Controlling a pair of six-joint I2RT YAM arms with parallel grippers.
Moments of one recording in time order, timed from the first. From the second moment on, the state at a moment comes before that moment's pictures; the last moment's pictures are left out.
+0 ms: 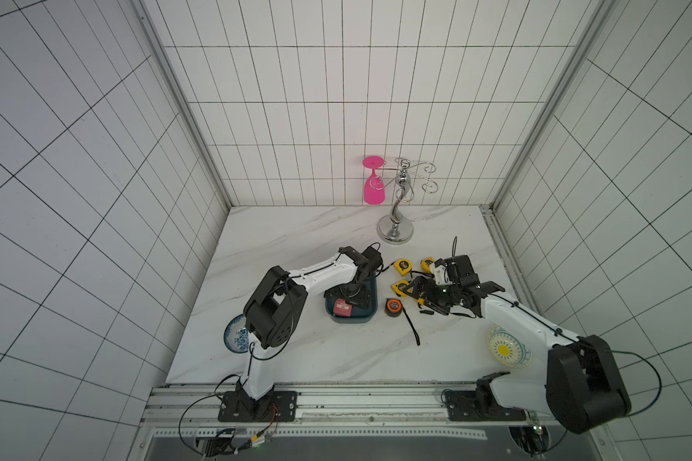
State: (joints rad) left arm -0.76 2.00 1.50 -1.09 -0.14 -0.50; right arm 0.39 1.30 0.71 -0.39 -0.45 0.65
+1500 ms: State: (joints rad) left arm -0.69 2.00 1.48 -1.06 -0.05 -0.55; right arm 0.38 1.29 0.68 -0.34 -0.47 0.67
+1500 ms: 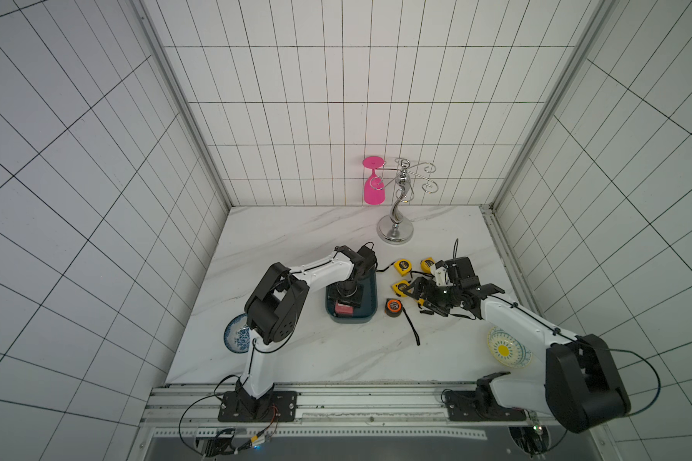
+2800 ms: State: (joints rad) left arm -0.71 1.83 1.77 -0.88 0.24 -1.03; right arm 0.58 1.13 0.61 0.16 -0.37 0.73
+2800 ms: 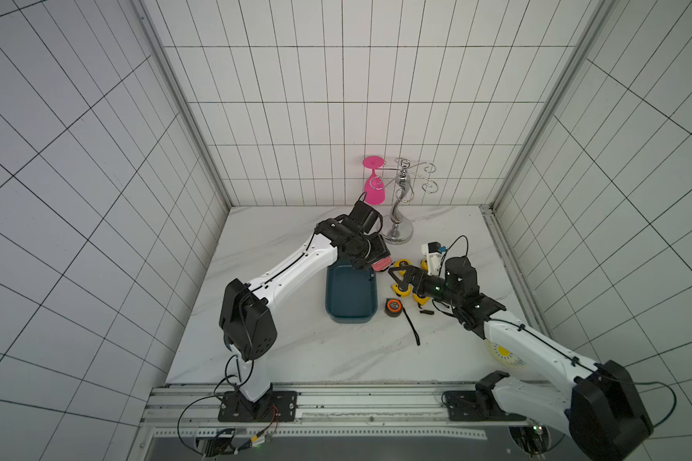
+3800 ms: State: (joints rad) left arm -0.76 1.83 1.76 -0.78 0.35 -1.11; right arm 0.61 1.13 0.57 0.35 -0.35 0.73
